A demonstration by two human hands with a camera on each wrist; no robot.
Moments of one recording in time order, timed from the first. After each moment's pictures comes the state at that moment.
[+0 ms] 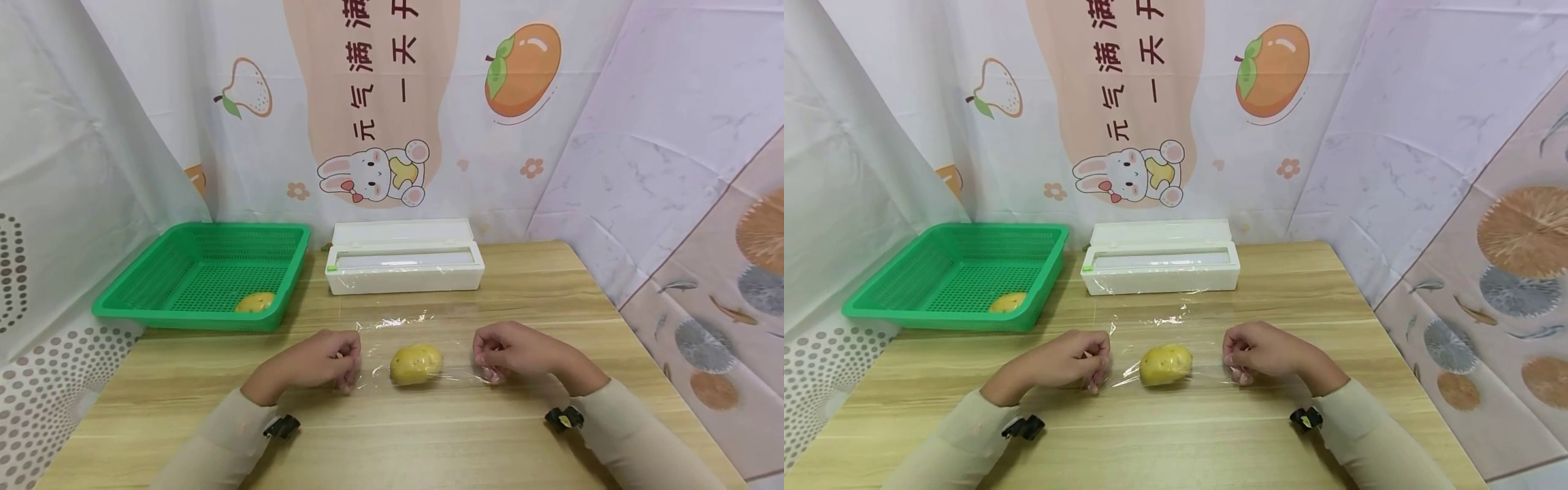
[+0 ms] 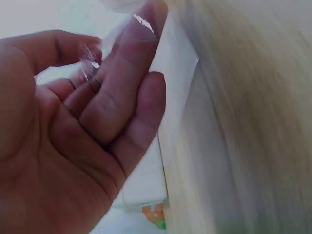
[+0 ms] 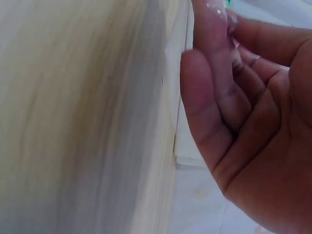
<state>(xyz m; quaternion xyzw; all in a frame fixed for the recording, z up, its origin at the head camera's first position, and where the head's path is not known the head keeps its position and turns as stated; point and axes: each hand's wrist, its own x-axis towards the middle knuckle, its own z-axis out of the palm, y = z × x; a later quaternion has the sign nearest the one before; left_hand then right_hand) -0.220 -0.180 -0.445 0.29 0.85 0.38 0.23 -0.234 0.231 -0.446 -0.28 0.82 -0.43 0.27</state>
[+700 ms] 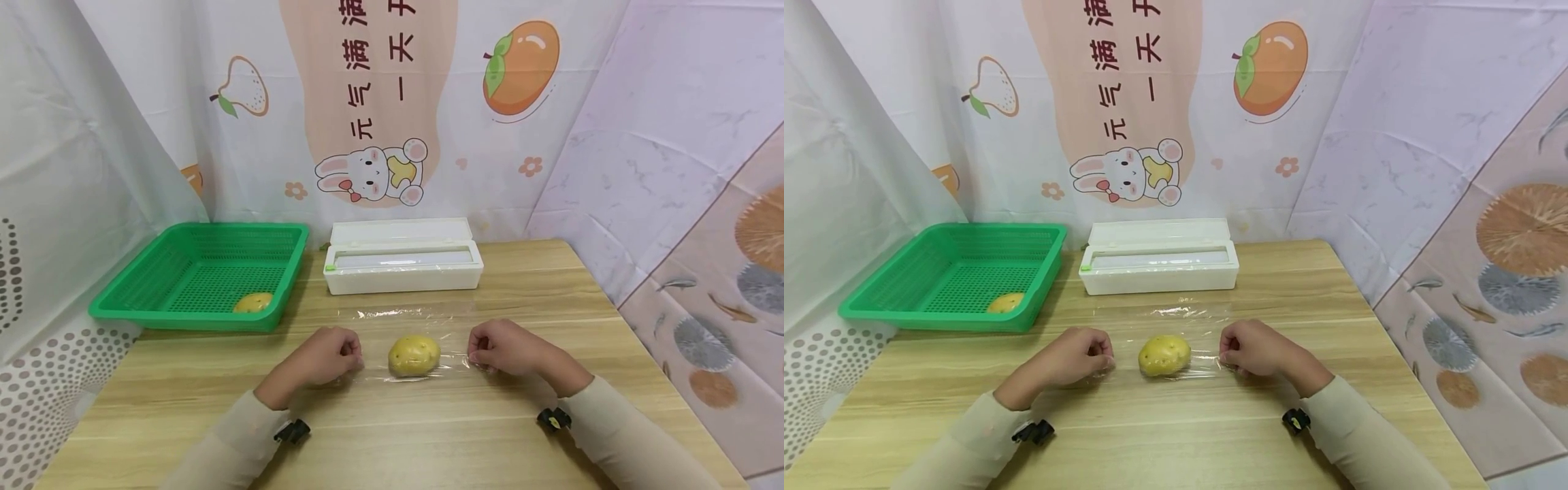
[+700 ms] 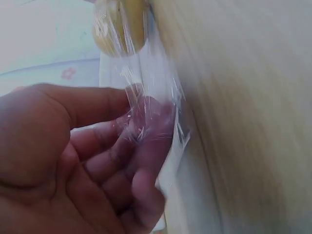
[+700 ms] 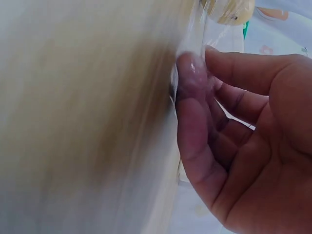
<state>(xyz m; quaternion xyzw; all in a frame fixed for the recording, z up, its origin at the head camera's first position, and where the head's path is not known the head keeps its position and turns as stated) -0.220 -0.161 -0.449 0.18 0.92 0.32 0.15 -0.237 0.217 -0.450 -0.25 0.89 -0.33 0.20</state>
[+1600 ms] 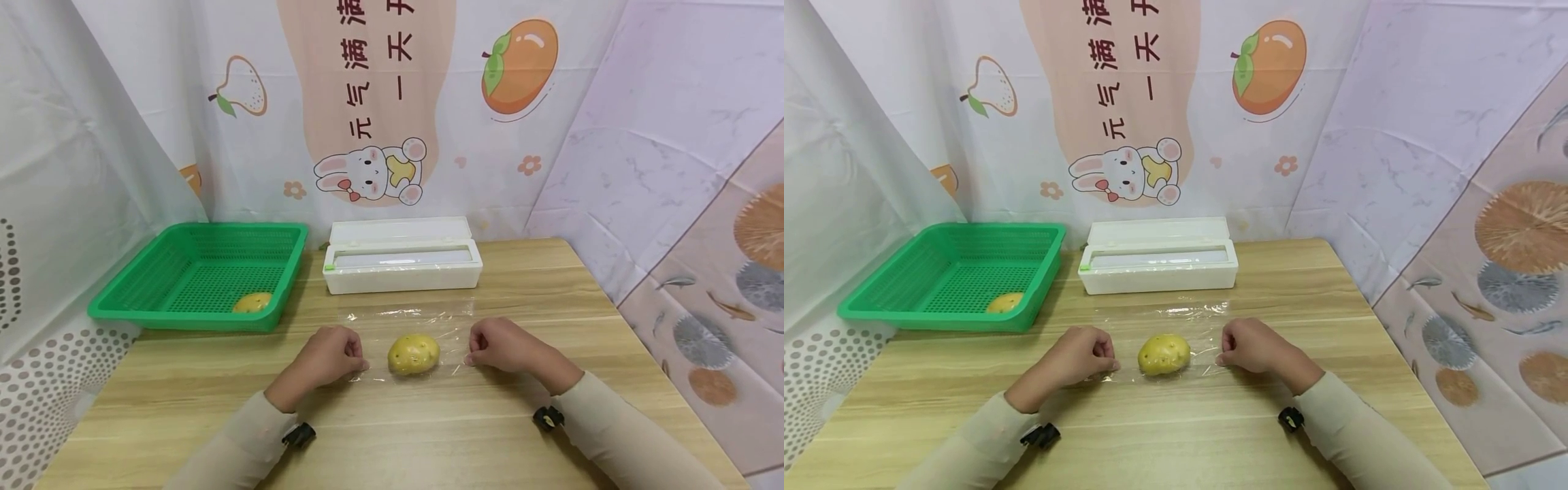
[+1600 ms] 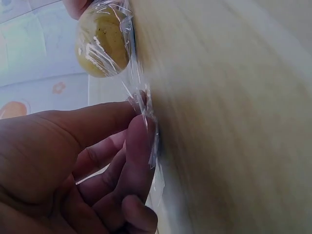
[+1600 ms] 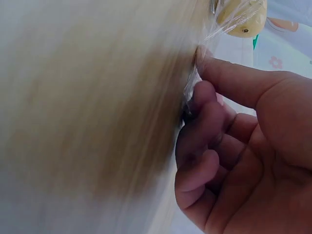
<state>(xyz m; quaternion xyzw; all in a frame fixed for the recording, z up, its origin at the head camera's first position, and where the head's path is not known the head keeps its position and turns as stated) -0.217 -0.148 -0.454 0.13 0.95 0.27 0.10 -0.239 0.208 -0.451 -0.19 0.93 -0.26 0.15</state>
